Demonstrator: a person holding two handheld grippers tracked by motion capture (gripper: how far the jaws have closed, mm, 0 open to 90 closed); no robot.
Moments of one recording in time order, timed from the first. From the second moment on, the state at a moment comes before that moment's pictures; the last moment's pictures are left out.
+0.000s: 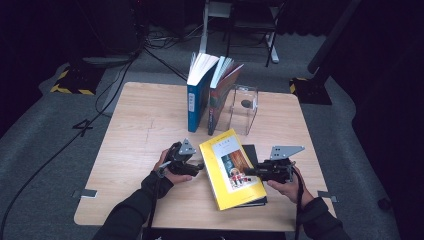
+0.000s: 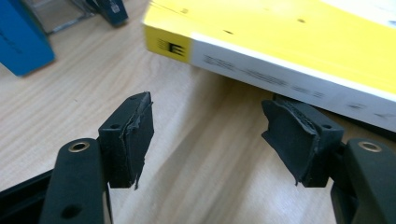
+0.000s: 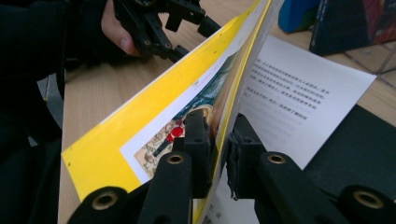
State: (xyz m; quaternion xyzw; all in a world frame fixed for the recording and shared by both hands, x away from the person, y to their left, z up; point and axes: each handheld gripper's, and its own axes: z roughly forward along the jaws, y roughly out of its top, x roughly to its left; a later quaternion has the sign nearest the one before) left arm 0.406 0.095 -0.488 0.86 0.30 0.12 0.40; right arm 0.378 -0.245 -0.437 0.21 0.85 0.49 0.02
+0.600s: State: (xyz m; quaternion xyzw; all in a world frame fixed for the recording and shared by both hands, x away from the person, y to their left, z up) left arm 0.427 0.090 -0.453 0.82 0.28 0.11 0.48; right arm 0.362 -0.256 -0.422 0.17 0.84 0.51 0.06
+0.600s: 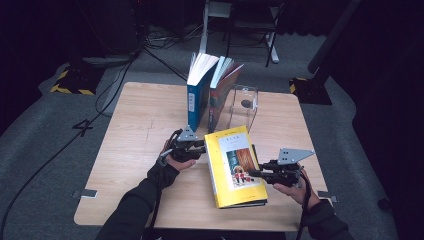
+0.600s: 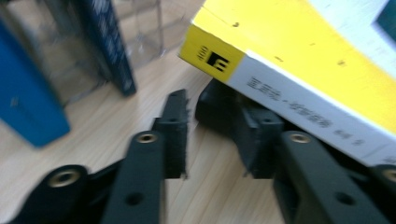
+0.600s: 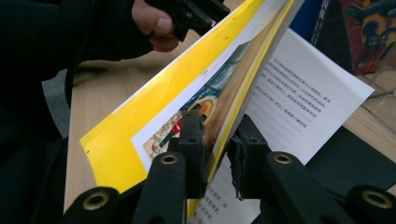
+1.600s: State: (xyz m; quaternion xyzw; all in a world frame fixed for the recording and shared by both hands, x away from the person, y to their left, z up) left arm 0.409 0.063 -0.374 0.81 0.18 0.15 0.55; right arm 0.359 -0.251 -0.400 0.14 0.81 0.55 0.15
